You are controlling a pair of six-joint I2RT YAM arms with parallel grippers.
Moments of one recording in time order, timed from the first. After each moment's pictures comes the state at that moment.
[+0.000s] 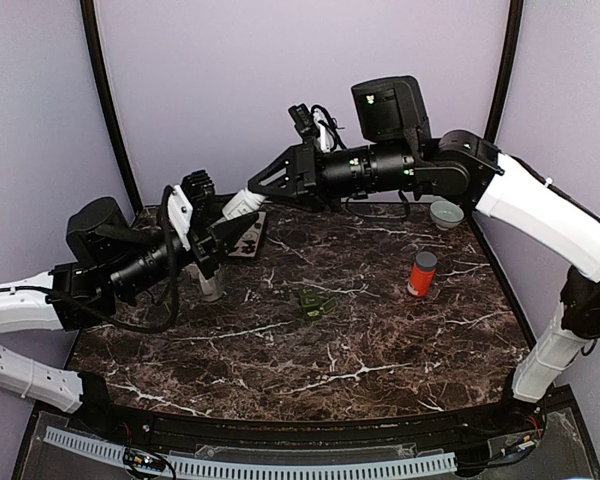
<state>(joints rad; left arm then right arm) -1.08 1.02 0.85 0.31 -0.11 0.43 1.09 1.66 1.87 -0.54 -0.31 0.80</state>
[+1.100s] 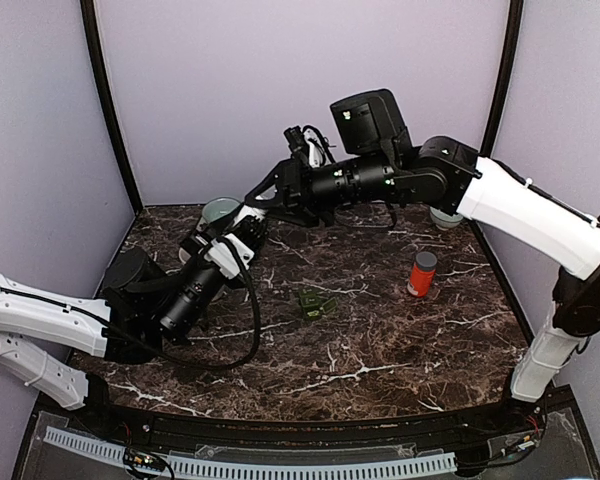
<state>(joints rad) -1.26 1.25 0.71 0.90 -0.68 1.01 1.07 1.70 1.88 -0.60 -0.27 0.89</state>
